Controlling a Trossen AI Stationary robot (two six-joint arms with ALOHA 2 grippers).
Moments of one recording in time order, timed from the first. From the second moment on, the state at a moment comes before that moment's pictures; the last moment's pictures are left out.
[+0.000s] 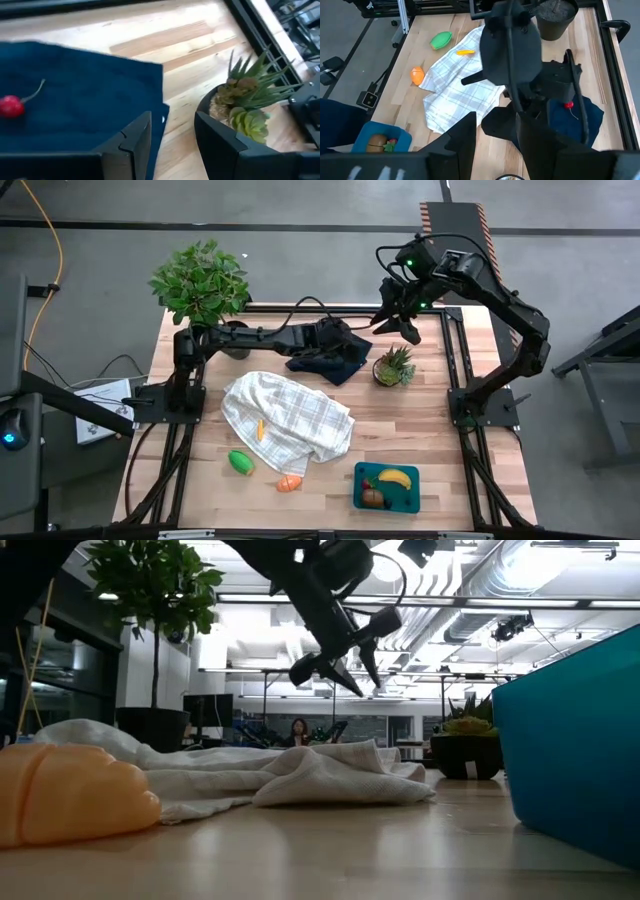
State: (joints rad) left arm 0.32 2.01 1.60 -0.40 -0.30 -0.86; right arm -0.54 1.51 1.88 -1.29 -0.60 -0.44
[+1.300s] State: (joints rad) left arm 0.31 2.13 1.81 -0.99 -0.61 -1.08; right arm -0.54 1.48 1.88 -1.29 -0.60 -0.41
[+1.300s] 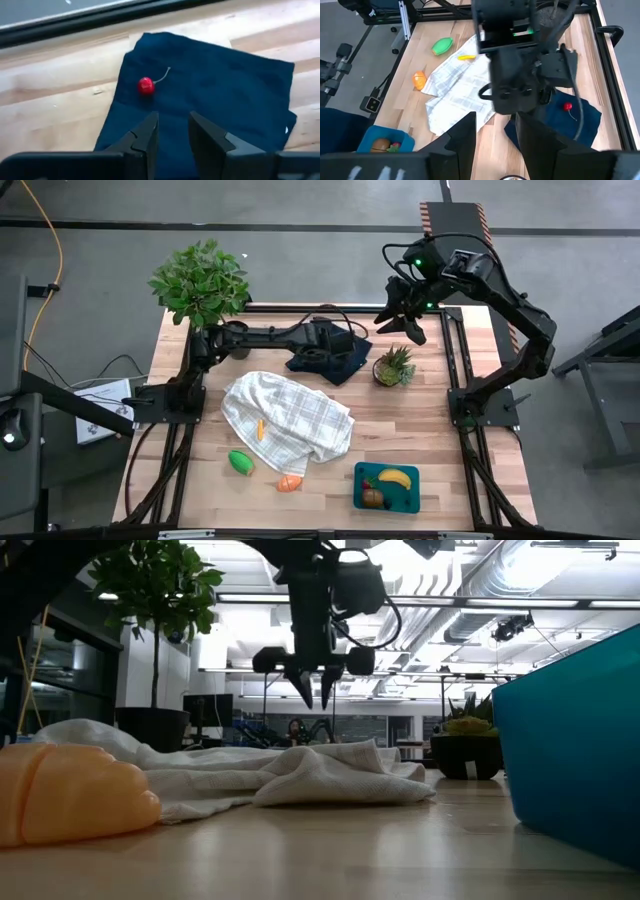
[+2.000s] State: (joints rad) left arm 0.39 2.19 1.81 -1.00 -0.46 -1.02; right arm -0.54 1.48 1.88 -1.27 -0.63 -0.41
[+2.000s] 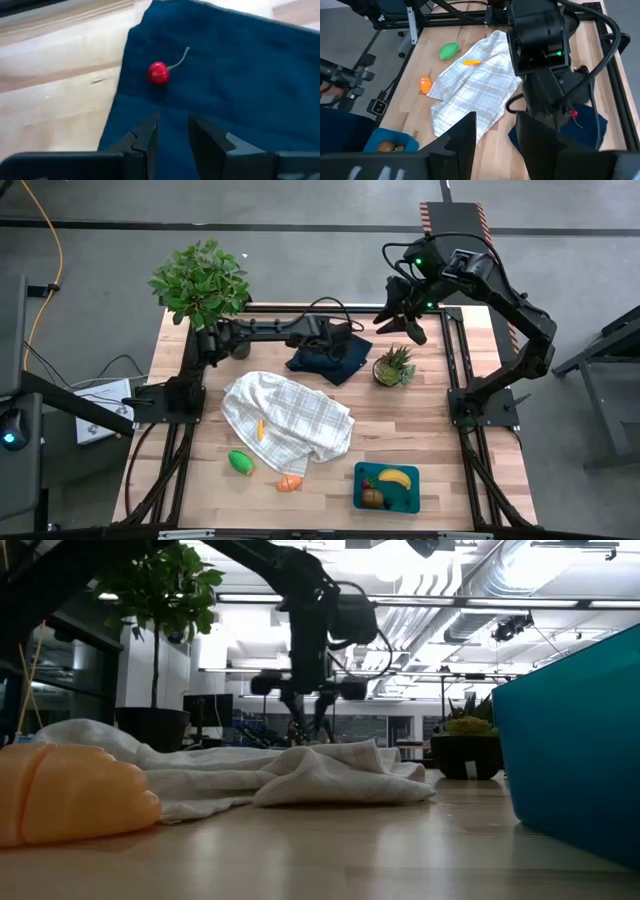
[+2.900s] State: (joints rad) left arm 0.43 2.26 1.81 -0.95 -0.41 -1.08; right arm -0.54 1.48 1.88 -1.27 -0.66 -0.42
